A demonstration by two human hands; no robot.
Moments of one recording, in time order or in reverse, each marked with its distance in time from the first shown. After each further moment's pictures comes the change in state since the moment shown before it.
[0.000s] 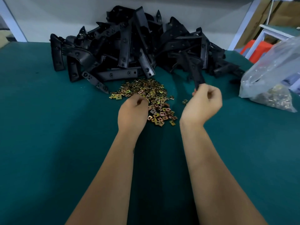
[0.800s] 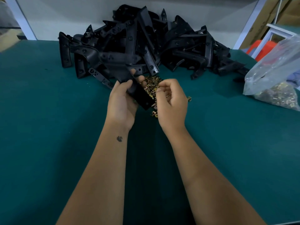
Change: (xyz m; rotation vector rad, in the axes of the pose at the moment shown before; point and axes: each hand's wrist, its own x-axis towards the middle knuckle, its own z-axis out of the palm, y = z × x) left_hand 0.000 0.009 -0.031 -1.061 -0.137 -0.010; right_hand -0.052 0.012 -0.005 -0.356 -0.734 -0.339
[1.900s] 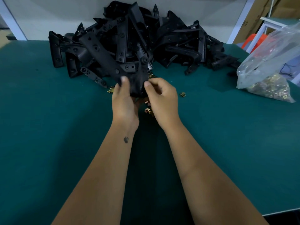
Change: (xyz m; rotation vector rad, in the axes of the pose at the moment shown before) left_hand -0.002 -0.025 0.017 0.056 0.183 -0.016; right_hand 0.008 -0.001 -0.003 0.098 -0.145 0.180
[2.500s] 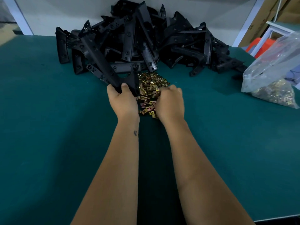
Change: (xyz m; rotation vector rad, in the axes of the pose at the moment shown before) left_hand 0.018 -0.005 -0.007 0.308 0.375 0.199; right_hand 0.015 0.020 -0.002 -0.927 -0.097 -0.016
